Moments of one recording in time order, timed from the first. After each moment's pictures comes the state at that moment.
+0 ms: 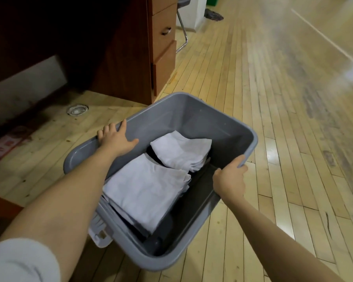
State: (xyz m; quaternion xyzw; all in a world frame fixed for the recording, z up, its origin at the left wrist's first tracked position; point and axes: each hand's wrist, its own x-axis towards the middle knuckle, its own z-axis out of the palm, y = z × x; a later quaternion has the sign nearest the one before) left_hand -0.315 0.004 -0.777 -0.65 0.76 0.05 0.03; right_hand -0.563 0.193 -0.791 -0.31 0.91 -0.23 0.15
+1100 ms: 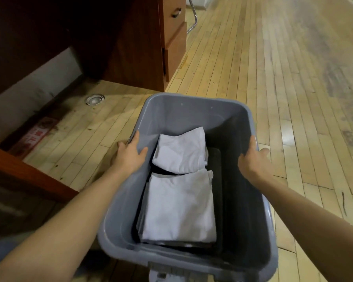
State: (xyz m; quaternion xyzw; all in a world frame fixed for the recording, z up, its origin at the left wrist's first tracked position) left_hand -0.278 0.105 -0.770 -0.68 0.70 0.21 -0.05; right_hand -0.582 0.223 -0.775 -0.41 0.88 -0.17 0.14
